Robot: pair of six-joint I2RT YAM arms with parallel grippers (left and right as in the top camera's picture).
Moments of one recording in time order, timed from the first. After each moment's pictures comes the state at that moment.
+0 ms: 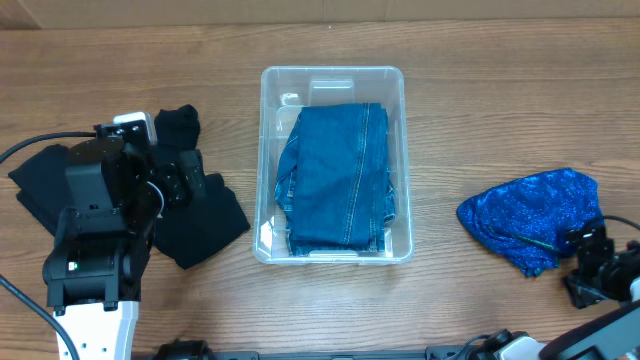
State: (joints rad) left arm 0.06 0.99 1.10 -0.81 0.05 -0.15; right arm -1.03 1.45 0.71 -0.68 -0.47 0.34
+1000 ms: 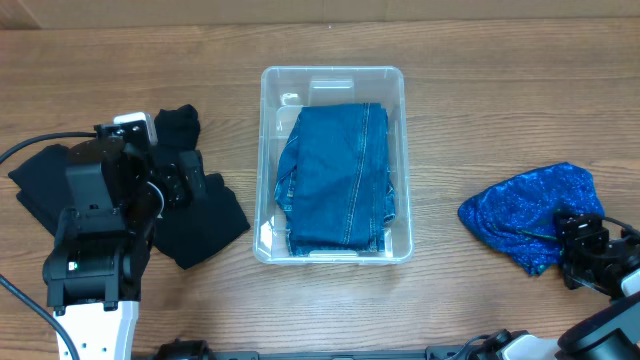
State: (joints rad) left arm 0.06 0.99 1.10 -0.81 0.05 -0.15; right arm -1.01 1.55 0.65 -0.43 -0.64 0.33
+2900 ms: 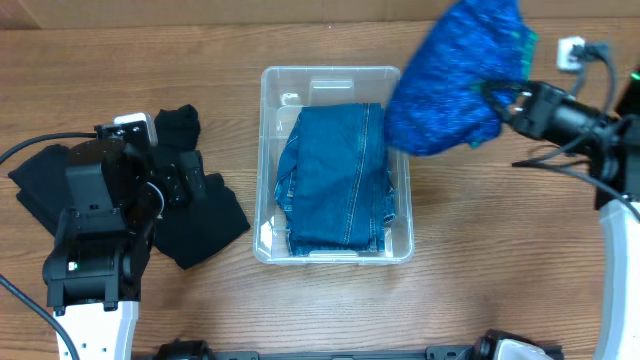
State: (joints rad) left arm 0.06 0.99 1.10 -0.82 0.05 -0.15; right arm -0.25 1.32 1.34 -0.60 -1.13 0.34
